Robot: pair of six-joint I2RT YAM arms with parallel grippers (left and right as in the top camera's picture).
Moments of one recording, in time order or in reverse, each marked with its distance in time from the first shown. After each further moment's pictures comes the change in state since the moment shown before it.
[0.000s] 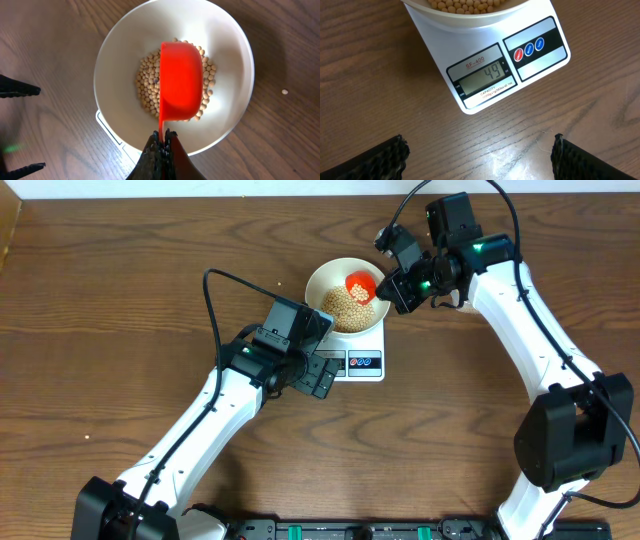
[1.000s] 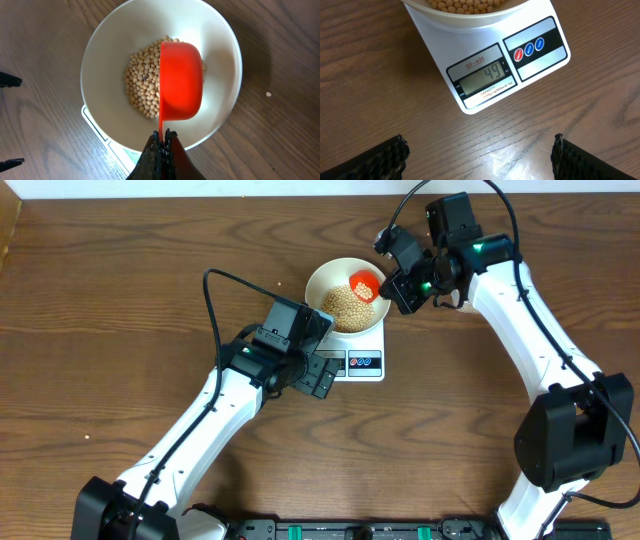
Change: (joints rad) left arm 0.000 0.000 0.000 0.000 0.000 0.000; right arm 0.000 0.000 0.000 0.000 0.045 -0.071
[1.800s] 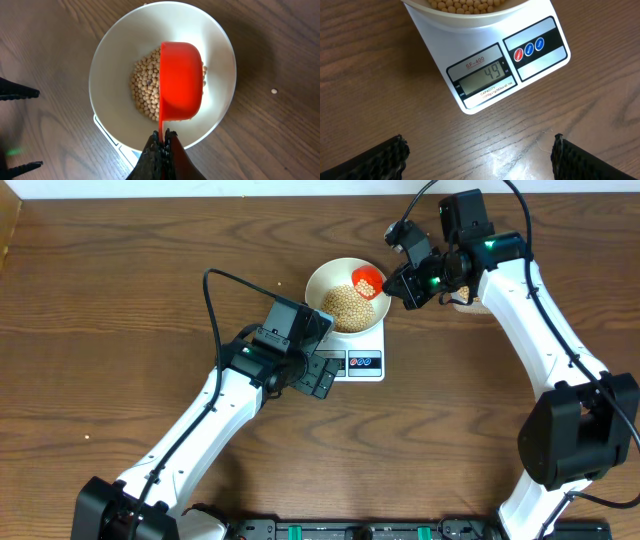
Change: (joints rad) left arm 0.000 0.000 0.000 0.000 0.000 0.000; right arm -0.042 0.000 0.000 0.008 -0.081 0.067
